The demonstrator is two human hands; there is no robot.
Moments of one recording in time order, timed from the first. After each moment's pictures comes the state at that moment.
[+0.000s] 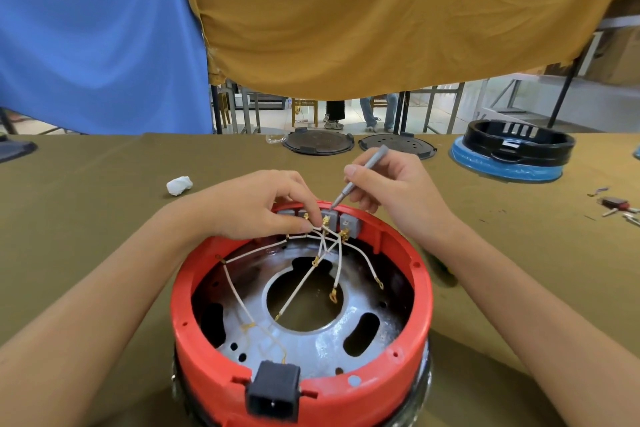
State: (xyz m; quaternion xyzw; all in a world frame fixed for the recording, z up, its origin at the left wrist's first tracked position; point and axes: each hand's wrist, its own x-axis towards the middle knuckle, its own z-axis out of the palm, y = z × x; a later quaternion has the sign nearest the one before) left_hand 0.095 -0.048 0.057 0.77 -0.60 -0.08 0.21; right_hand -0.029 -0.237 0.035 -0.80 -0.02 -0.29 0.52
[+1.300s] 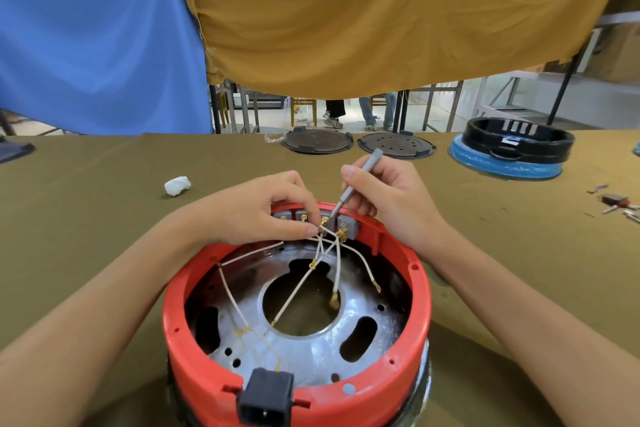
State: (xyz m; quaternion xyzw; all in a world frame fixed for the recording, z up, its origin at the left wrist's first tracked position) left_hand 0.091 -0.047 0.051 0.76 -0.59 -0.11 0.25; right_hand -0.028 -0.229 0.027 -0.76 -0.02 -0.30 0.57
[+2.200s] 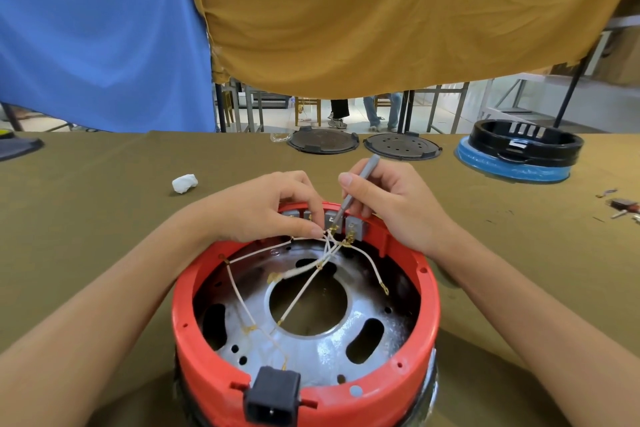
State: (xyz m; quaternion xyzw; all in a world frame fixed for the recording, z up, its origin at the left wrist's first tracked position) left_hand 0.098 -0.047 0.048 0.75 -0.60 -0.11 0.27; right_hand -0.026 -0.230 0.027 -0.82 -0.08 -0.28 0.50
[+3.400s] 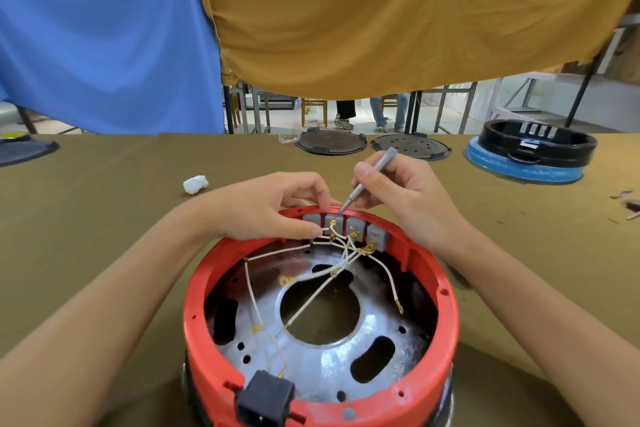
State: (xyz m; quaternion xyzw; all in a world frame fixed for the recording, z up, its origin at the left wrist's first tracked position) left_hand 0.101 -0.036 0.052 0.73 -0.58 -0.18 0.30; right_hand -0.032 -0.221 0.035 -0.80 -0.05 -0.28 0.53
